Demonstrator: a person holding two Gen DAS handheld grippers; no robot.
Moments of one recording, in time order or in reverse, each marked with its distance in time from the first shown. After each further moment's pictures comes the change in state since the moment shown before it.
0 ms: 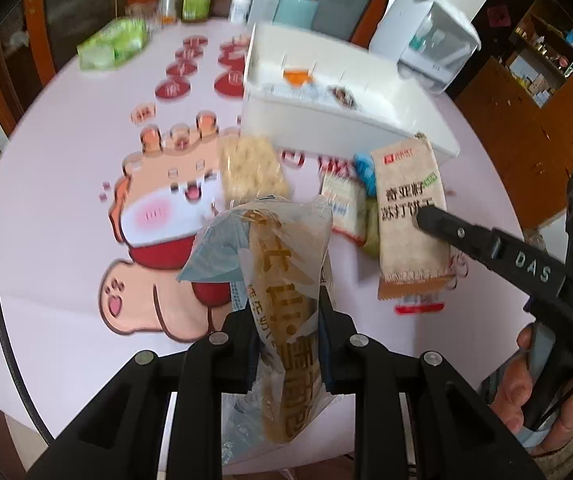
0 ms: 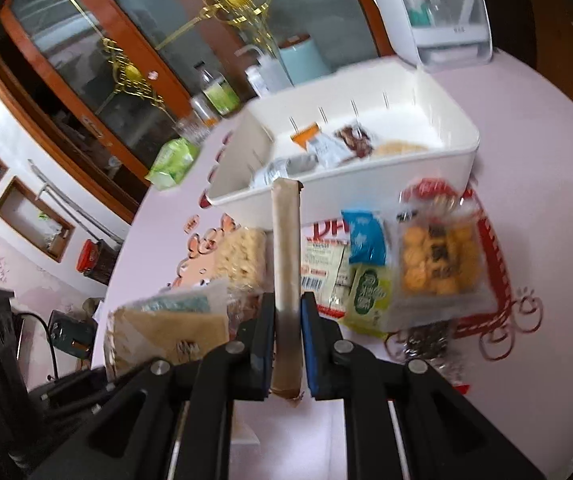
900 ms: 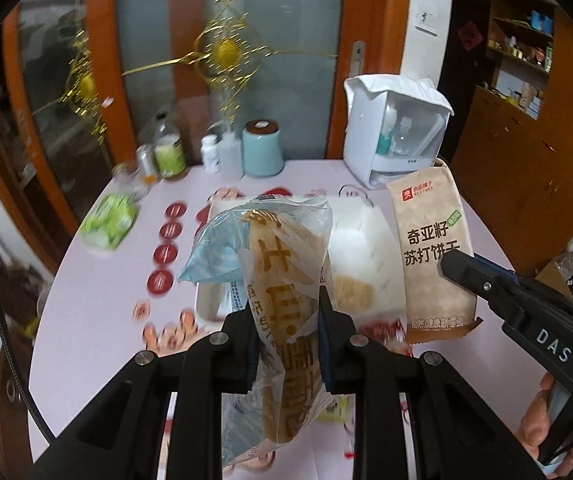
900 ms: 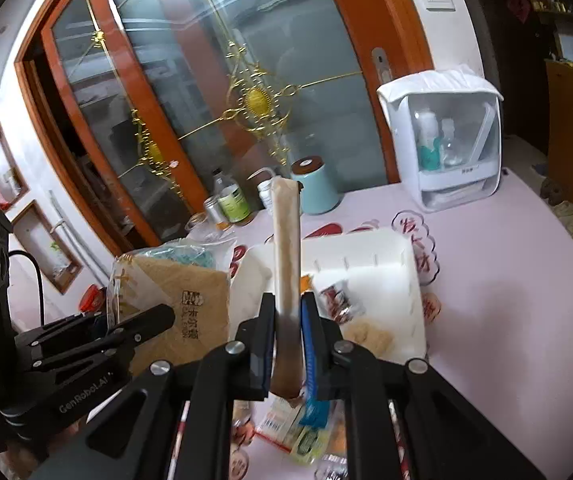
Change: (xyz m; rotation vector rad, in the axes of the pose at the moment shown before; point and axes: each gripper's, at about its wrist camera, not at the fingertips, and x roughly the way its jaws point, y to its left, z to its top) left arm -0.064 -0.133 0.150 0.187 -0.300 0.150; right arm -0.069 -0.023 0.146 -0.129 -0.262 0.004
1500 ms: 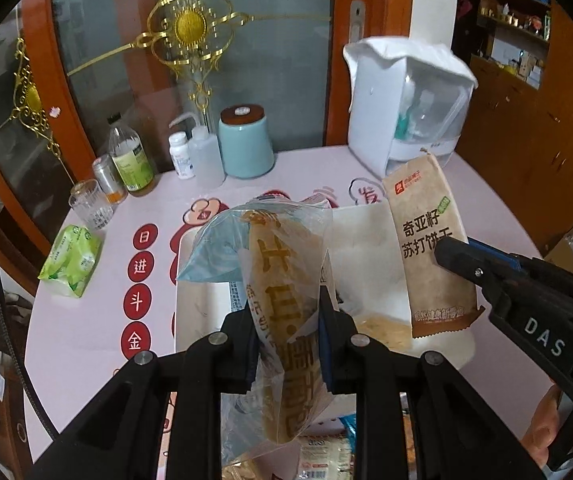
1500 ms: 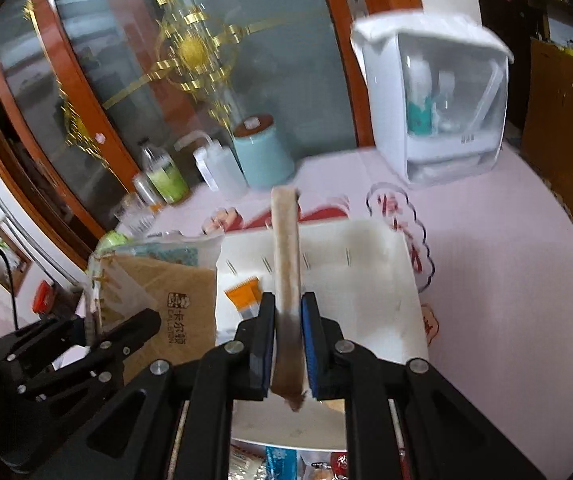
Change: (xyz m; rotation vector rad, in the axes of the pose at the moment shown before) left arm 0.149 0.006 0.060 0.085 0.092 -0.012; right arm 0.140 -0.030 0.023 0.049 0.175 -0.167
